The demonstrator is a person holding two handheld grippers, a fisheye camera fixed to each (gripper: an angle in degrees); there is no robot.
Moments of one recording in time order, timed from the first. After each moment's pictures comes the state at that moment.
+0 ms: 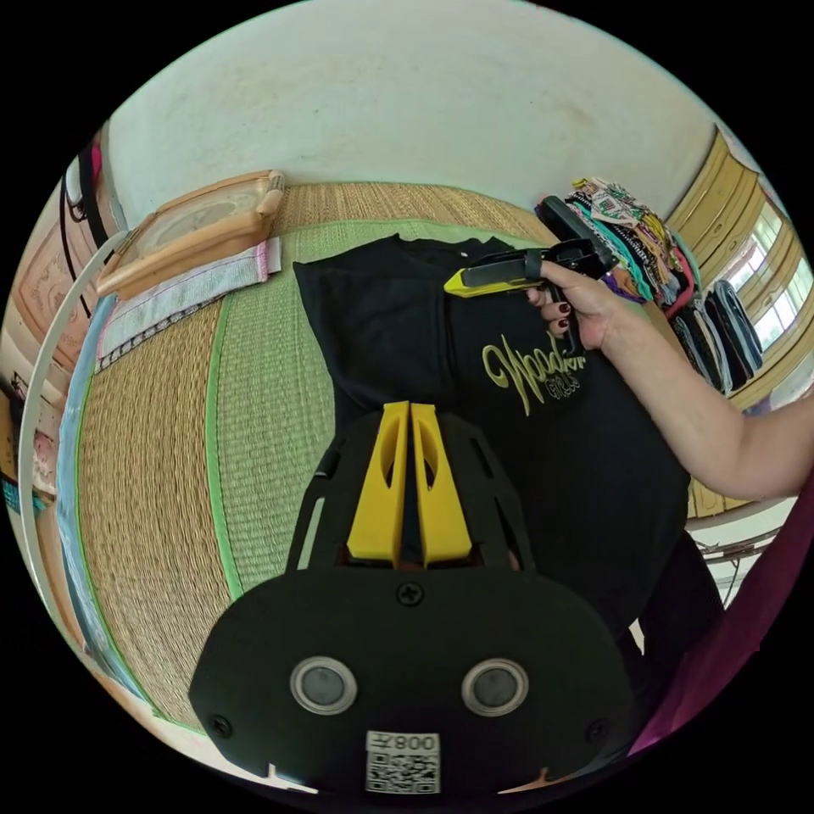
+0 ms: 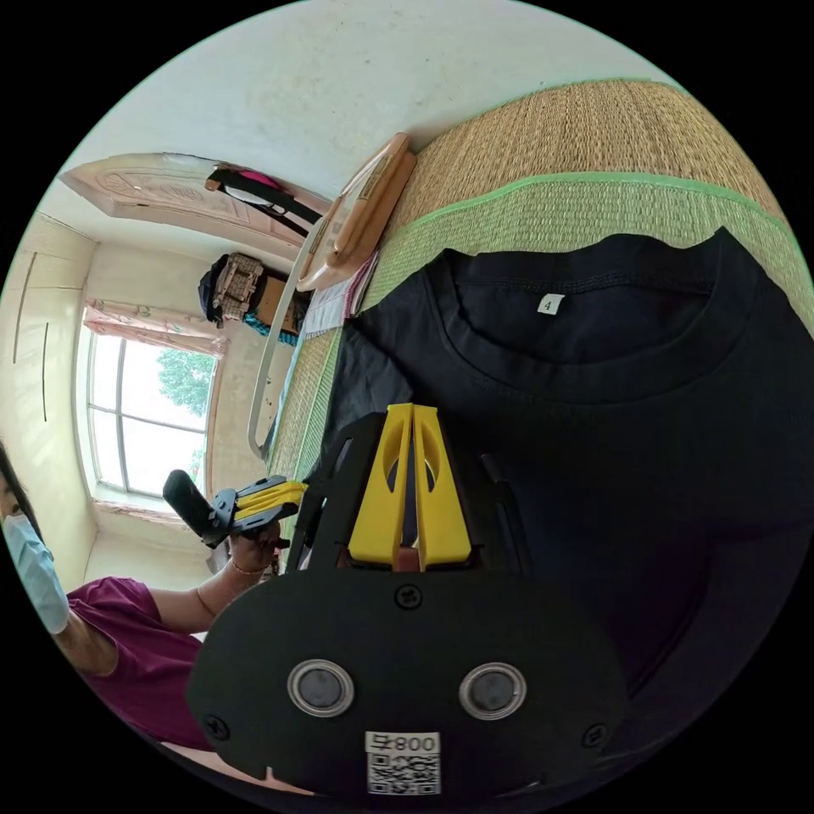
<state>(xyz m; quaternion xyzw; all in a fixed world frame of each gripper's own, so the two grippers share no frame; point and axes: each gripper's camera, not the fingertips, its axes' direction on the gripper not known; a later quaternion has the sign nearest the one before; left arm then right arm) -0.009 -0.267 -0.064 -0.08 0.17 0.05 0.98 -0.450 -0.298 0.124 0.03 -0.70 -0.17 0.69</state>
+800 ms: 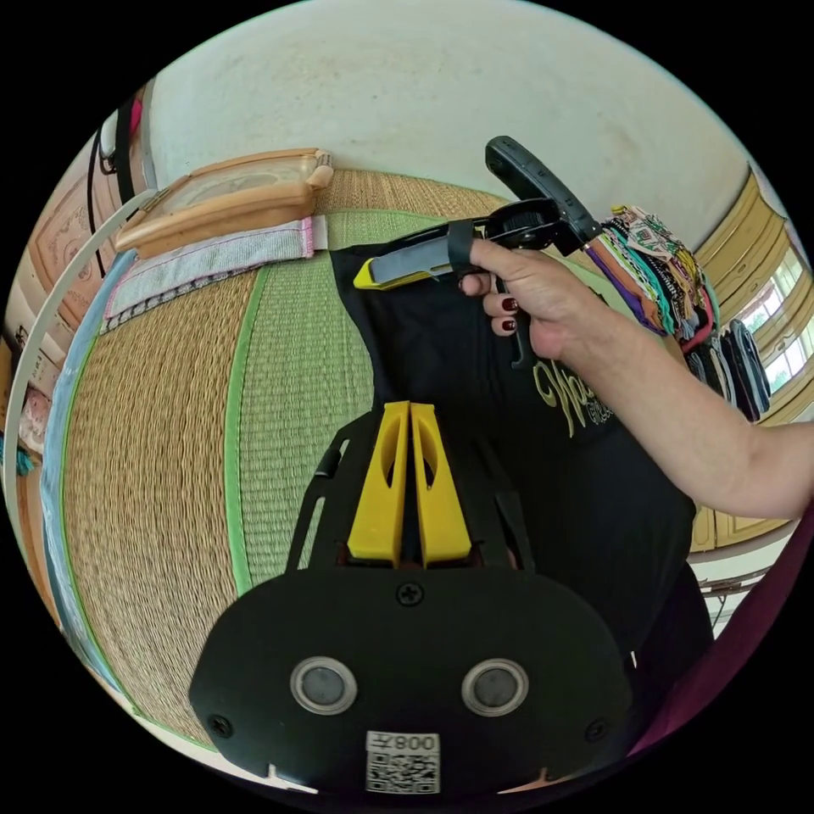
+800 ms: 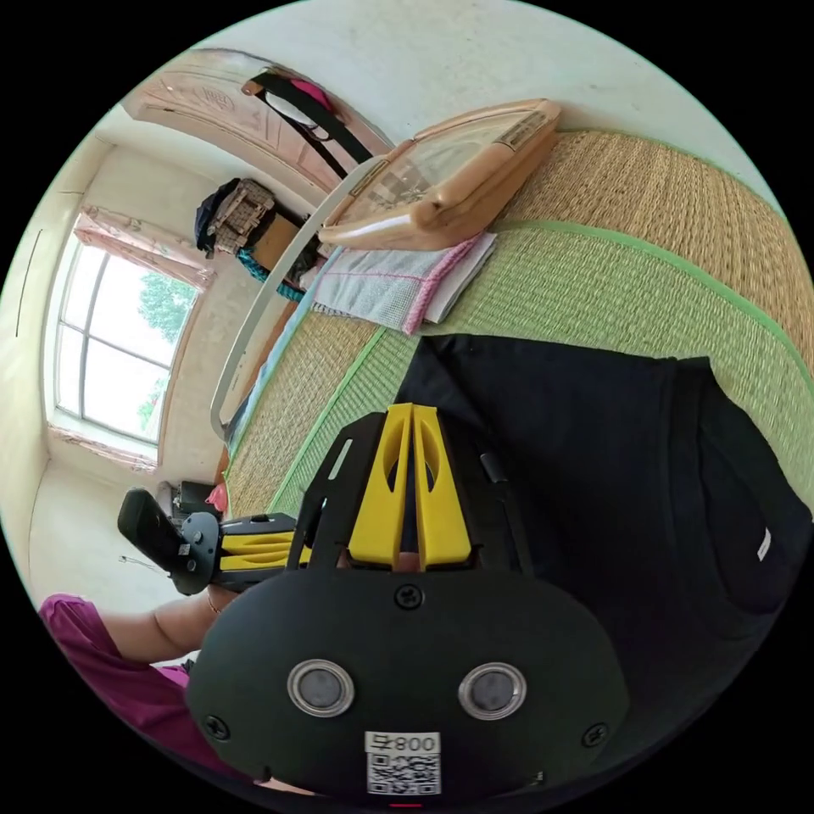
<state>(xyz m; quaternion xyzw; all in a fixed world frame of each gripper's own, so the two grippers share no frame) -0.043 -0.285 -0.038 -0.07 0.18 -0.01 0.98 -0.535 -0.296 -0.003 0.09 -0.64 -0.28 0.71</state>
